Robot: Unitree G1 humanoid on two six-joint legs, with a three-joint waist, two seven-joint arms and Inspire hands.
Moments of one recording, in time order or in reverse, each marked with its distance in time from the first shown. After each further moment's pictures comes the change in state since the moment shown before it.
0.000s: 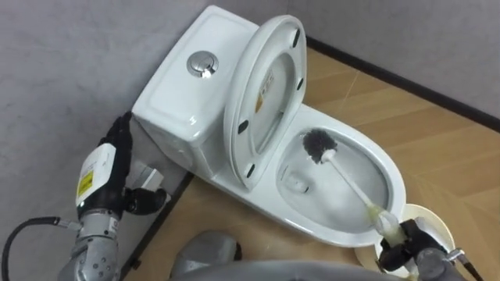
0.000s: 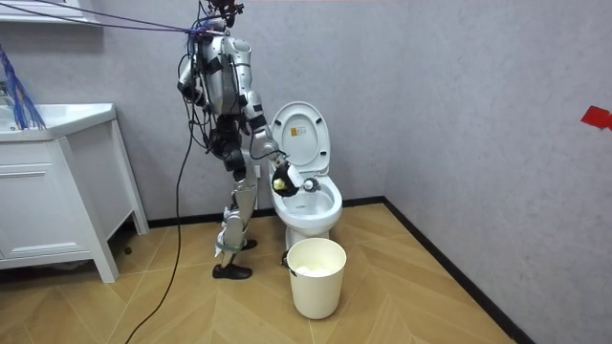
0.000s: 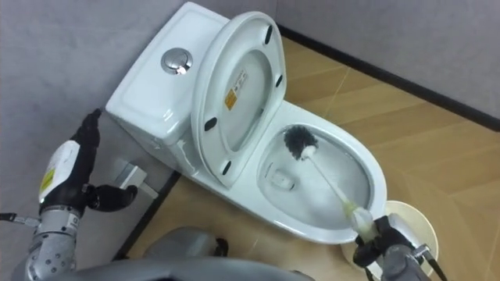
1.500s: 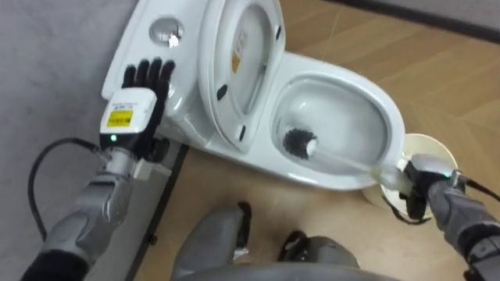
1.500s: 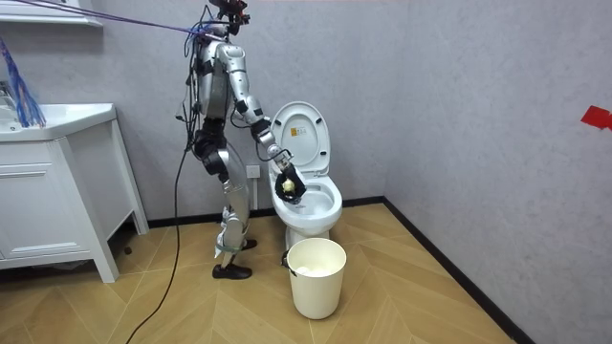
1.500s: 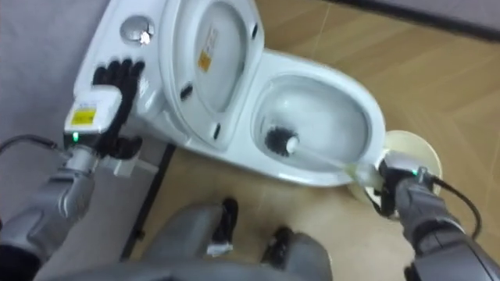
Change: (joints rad) left arm -0.492 0.206 -0.262 0.415 0.242 -0.013 0.162; right arm -0.325 -0.137 0.192 -0.031 -0.384 0.051 0.030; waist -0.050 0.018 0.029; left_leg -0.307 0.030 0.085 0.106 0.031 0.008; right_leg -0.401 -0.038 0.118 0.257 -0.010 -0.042
